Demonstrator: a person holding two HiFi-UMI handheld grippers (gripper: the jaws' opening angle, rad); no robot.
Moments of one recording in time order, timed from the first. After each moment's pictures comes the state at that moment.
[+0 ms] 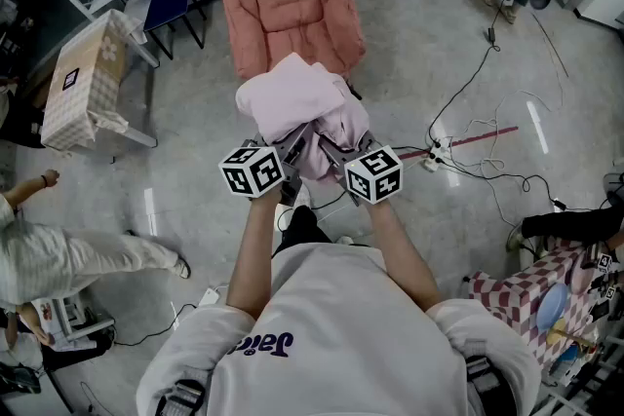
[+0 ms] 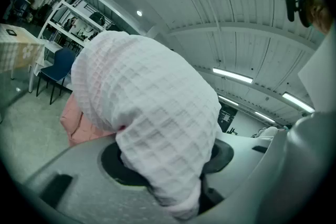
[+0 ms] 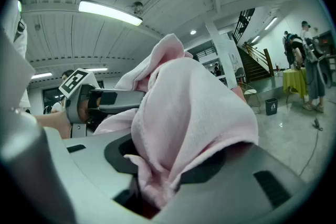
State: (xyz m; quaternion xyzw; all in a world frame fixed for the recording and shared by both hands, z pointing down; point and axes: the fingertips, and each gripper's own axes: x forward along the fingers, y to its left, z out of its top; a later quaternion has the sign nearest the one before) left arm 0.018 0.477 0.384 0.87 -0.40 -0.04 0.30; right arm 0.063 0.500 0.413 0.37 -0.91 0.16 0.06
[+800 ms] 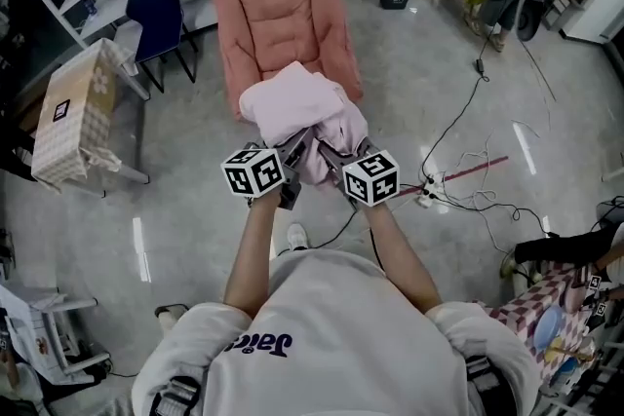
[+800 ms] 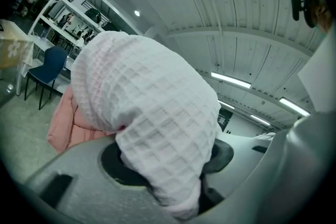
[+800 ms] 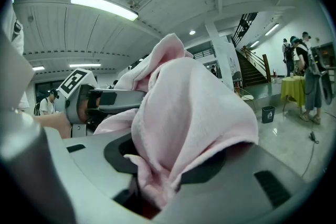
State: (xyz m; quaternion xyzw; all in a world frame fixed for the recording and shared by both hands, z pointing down) left arm -0.004 0.353 0.360 0.88 -0.38 -0.06 0.29; right arm 0.041 0.377 0.388 0.40 -0.90 0.15 0.08
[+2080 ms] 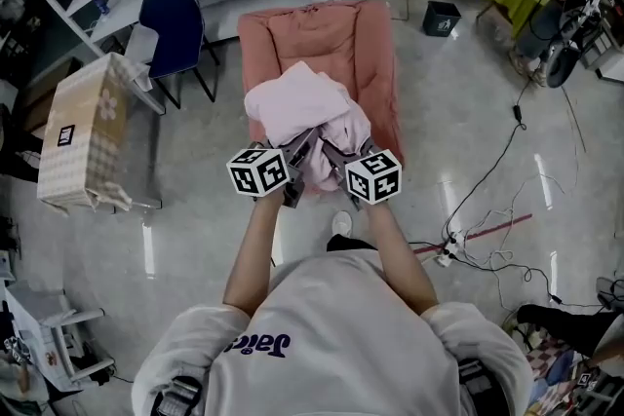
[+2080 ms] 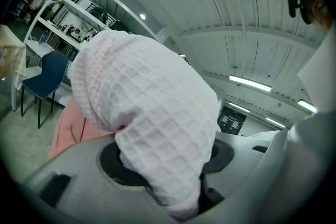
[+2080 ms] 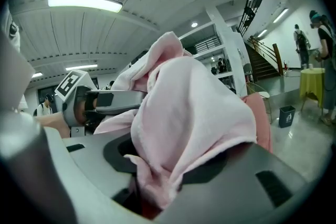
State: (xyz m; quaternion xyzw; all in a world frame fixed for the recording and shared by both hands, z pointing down) left arm -0.084 0.012 0.381 0.86 -0.42 -0.06 0.29; right arm -0.037 0.030 0.412 0.35 -0.91 0.17 0.09
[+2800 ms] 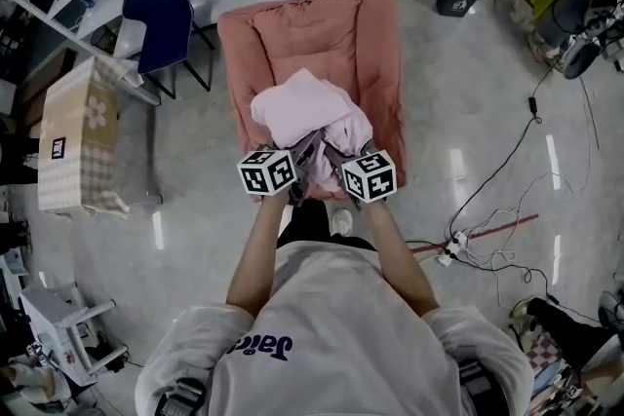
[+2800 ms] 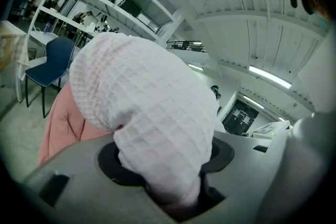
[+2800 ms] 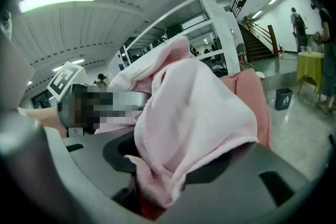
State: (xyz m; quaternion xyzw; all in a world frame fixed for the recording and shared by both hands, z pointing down) left arm -0.054 -0.135 0.479 0.82 -0.45 0.00 0.35; right arm -0.005 -0.111 0.505 0.36 -0.89 0.24 0.16
